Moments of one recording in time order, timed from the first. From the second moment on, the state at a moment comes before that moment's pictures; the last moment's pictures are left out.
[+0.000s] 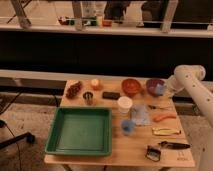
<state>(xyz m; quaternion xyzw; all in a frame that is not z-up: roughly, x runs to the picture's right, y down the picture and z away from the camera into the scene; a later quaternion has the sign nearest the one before) 0.402 0.002 0.899 -0.15 0.01 0.13 0.98</state>
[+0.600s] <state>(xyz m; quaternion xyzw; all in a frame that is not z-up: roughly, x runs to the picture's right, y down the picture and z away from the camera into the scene) 0.418 -0.023 0.927 -0.13 0.03 0.14 0.98</state>
